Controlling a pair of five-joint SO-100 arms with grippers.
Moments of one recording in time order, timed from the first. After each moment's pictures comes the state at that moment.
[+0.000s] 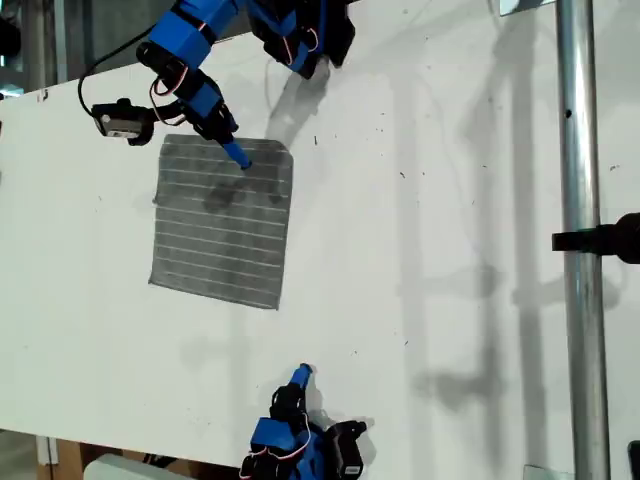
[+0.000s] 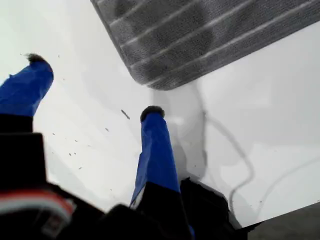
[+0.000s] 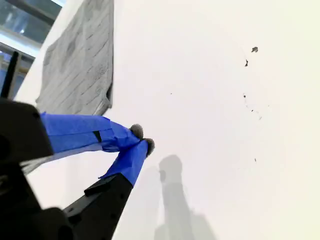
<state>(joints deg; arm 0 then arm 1) -12.0 198.9 178.6 73.5 -75.4 37.0 120.5 105.5 92.2 31.0</state>
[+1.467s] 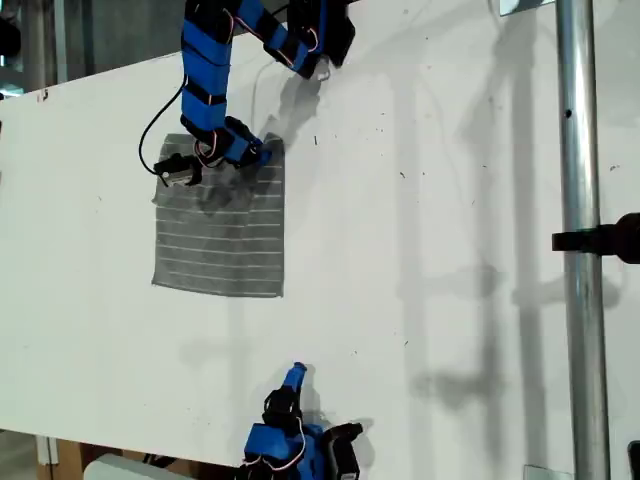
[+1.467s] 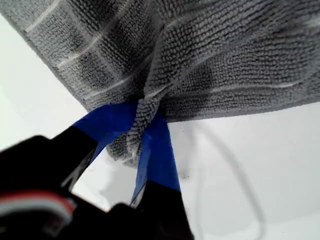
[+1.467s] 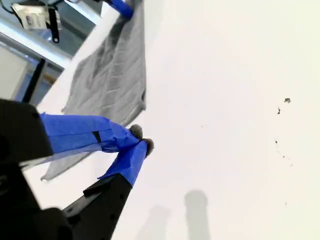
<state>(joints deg) -11.7 189.7 166.5 70.8 -78.0 37.9 90.4 121.4 58.3 26.2</state>
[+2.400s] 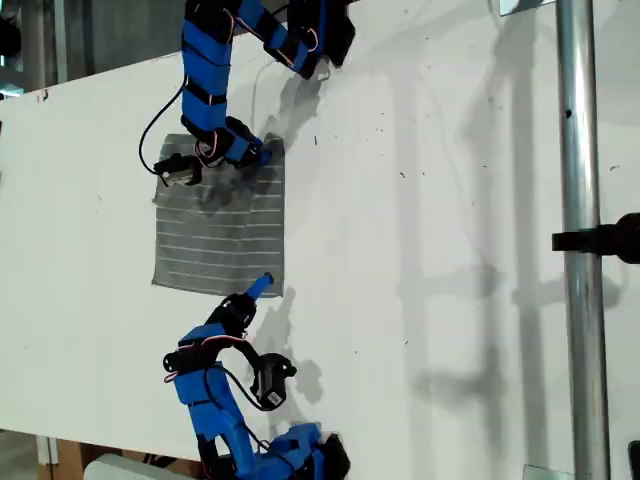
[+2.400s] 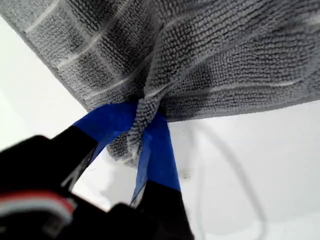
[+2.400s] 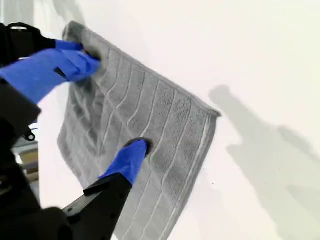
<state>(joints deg) -25.1 79.4 72.2 75.1 -30.4 37.7 90.4 121.6 57.9 26.8</state>
